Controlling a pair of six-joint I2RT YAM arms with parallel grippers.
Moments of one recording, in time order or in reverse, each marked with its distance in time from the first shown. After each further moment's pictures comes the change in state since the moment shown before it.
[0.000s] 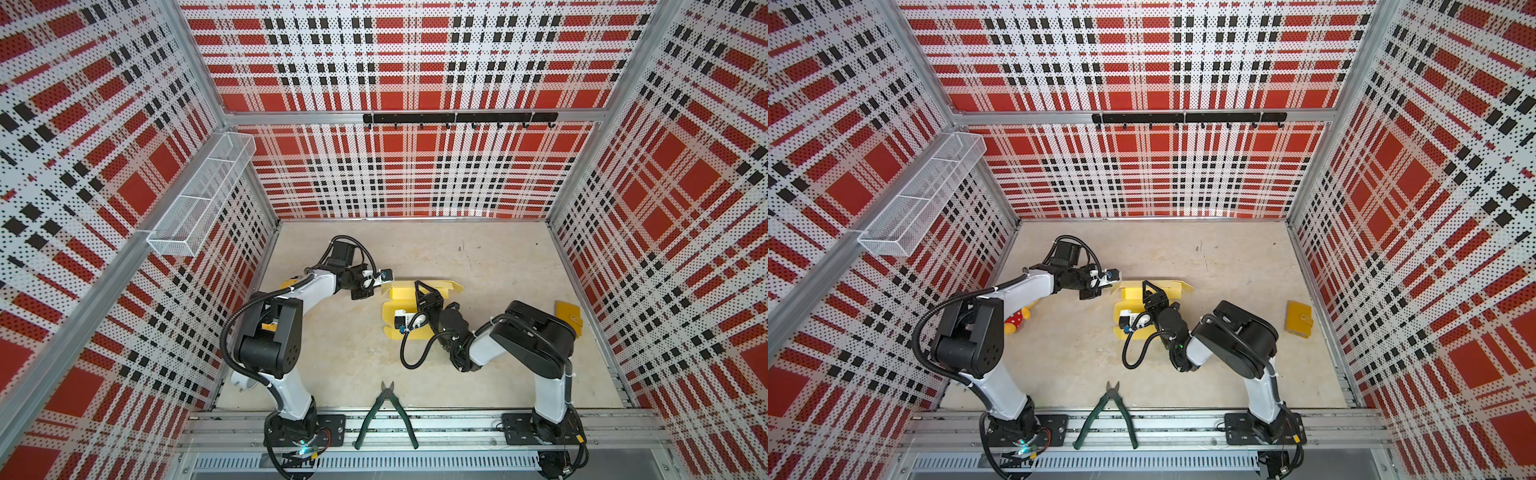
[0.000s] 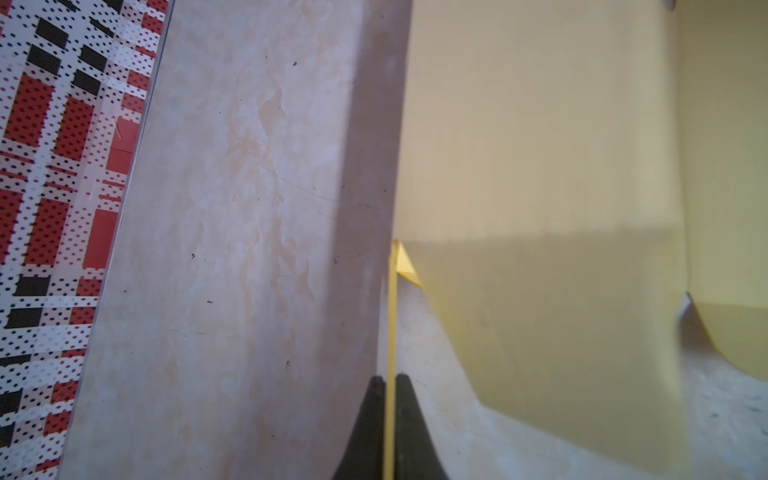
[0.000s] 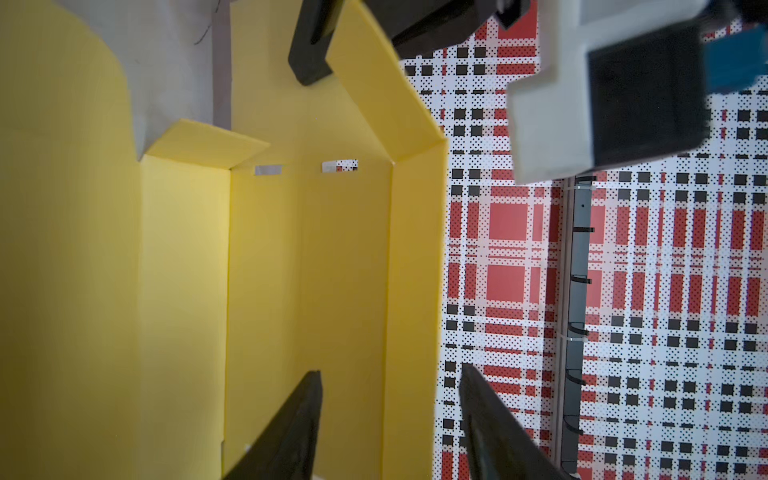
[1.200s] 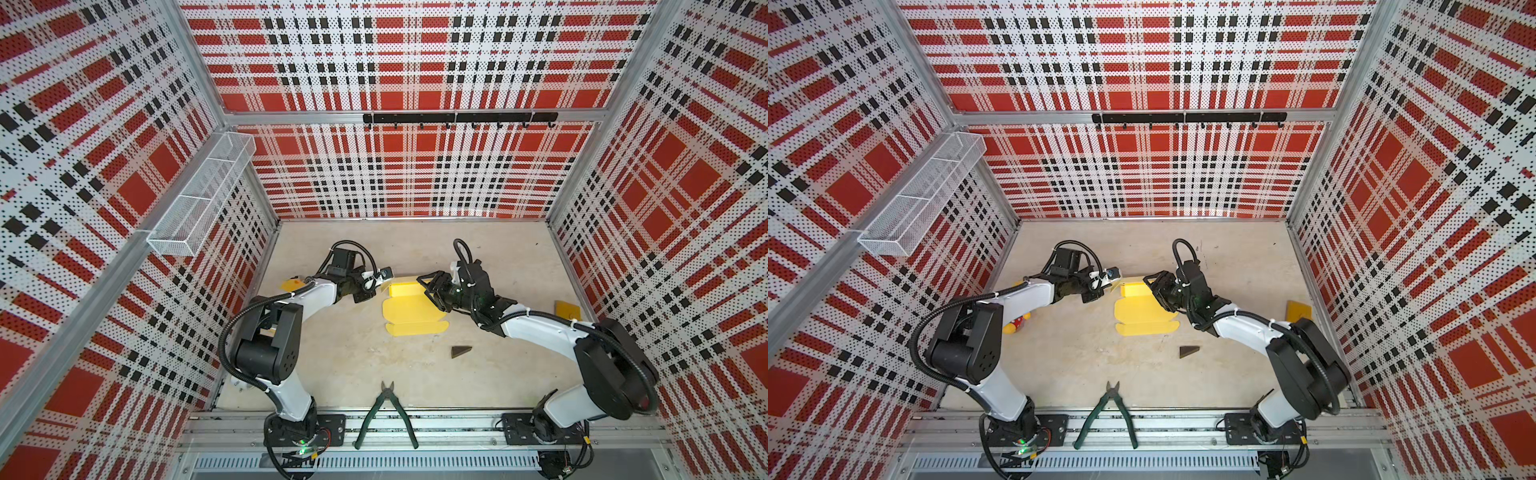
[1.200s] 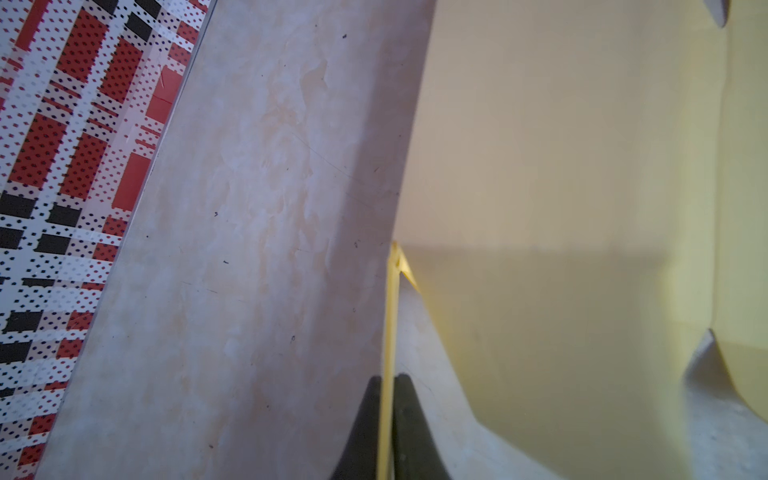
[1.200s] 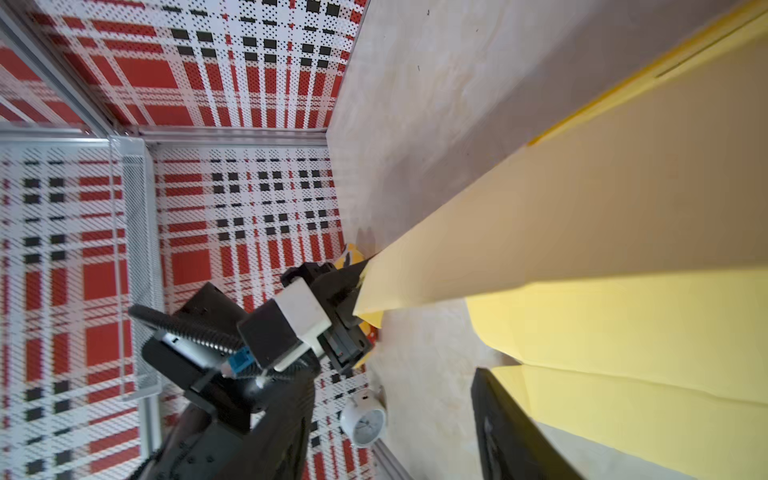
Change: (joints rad) left arm -0.026 -0.041 -0.119 0.188 -0.082 -0.178; right arm -0.274 -0.360 0.205 -0.933 -0.698 2.957
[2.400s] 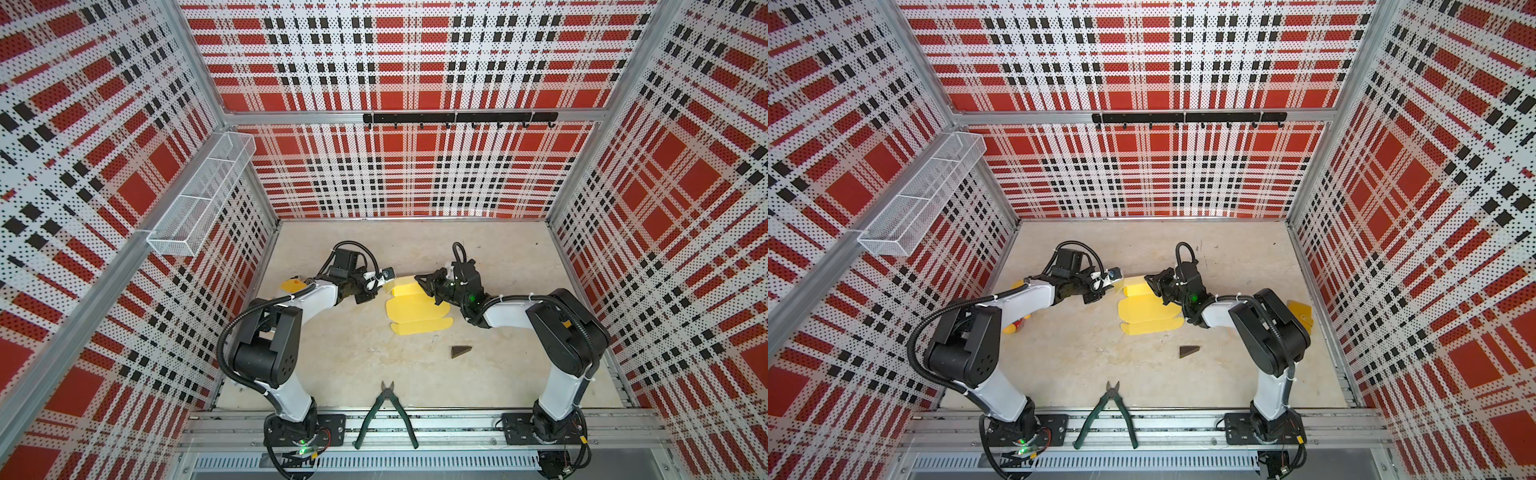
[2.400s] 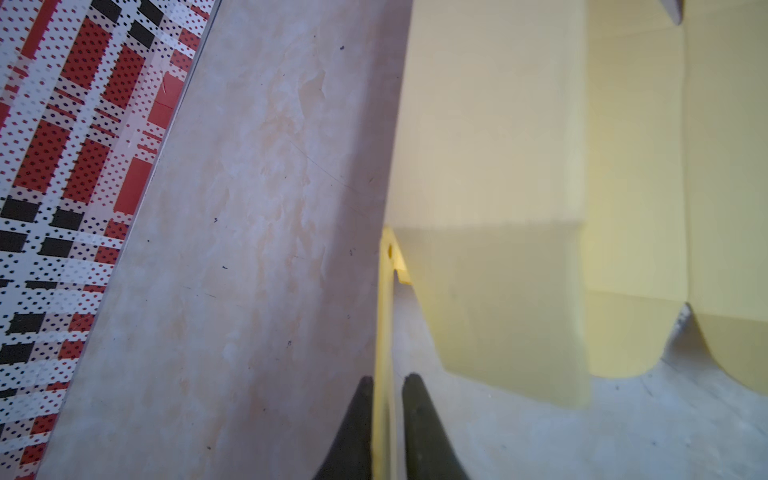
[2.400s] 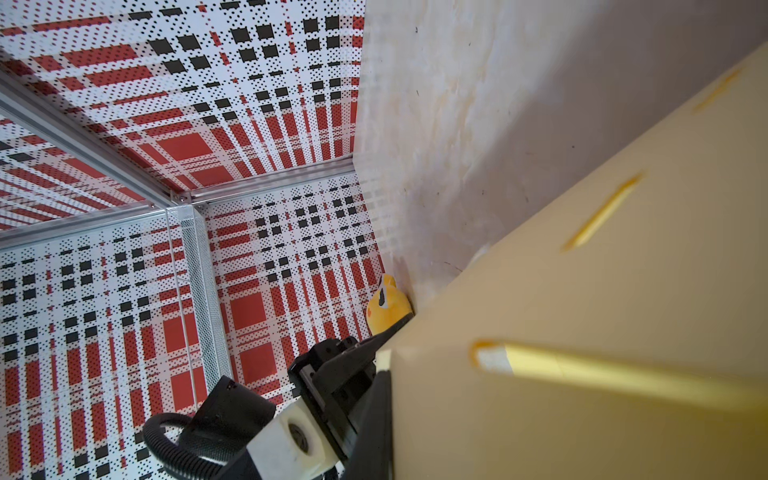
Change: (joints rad) left arm -0.020 -0.033 -0.010 -0.023 0.001 -0.023; right arm -0.083 0.281 0.045 0.322 -0.079 0.131
